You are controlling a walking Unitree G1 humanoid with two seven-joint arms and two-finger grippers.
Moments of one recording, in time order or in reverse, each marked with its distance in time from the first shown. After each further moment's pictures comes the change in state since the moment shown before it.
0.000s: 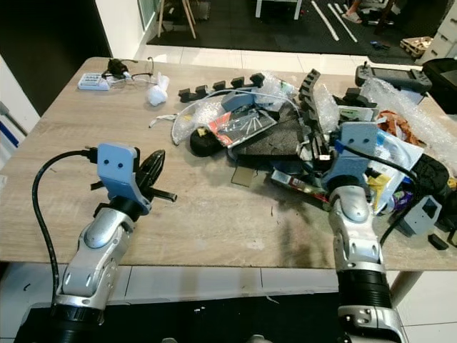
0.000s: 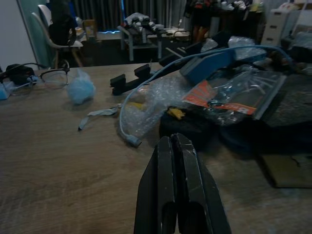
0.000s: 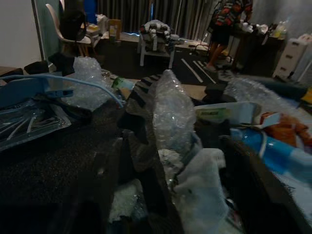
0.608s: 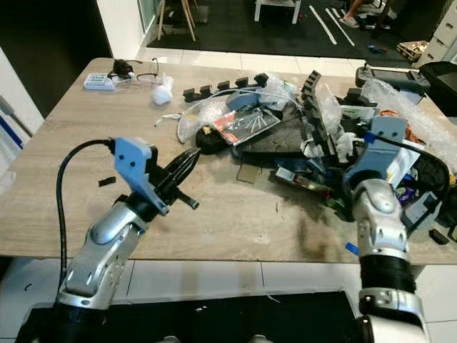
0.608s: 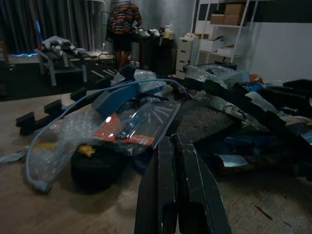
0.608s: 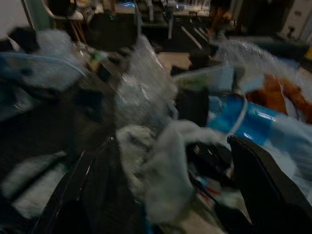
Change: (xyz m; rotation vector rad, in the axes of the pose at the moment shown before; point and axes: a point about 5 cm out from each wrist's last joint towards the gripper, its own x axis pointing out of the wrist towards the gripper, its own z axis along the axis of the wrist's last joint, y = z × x) left arm 0.006 -0.036 0.027 -0.078 -0.096 -0.339; right arm 0.013 -0.041 -0.012 0.078 0.131 -0.004
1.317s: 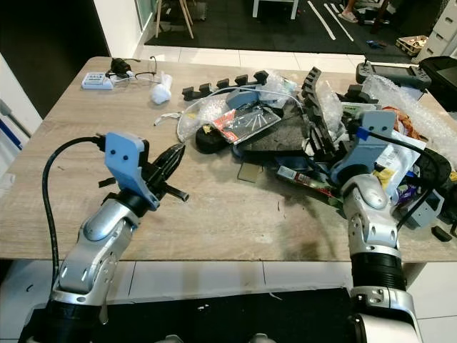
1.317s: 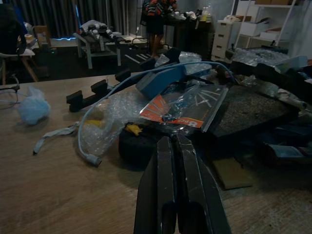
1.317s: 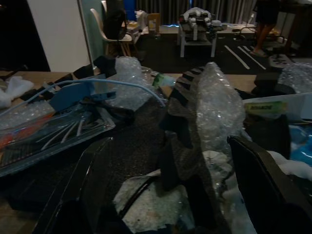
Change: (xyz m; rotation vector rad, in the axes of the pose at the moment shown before) left arm -0.007 0.018 -0.005 0.030 0.065 0.171; right arm 0.001 0.036 0.014 0.066 -0.093 0.179
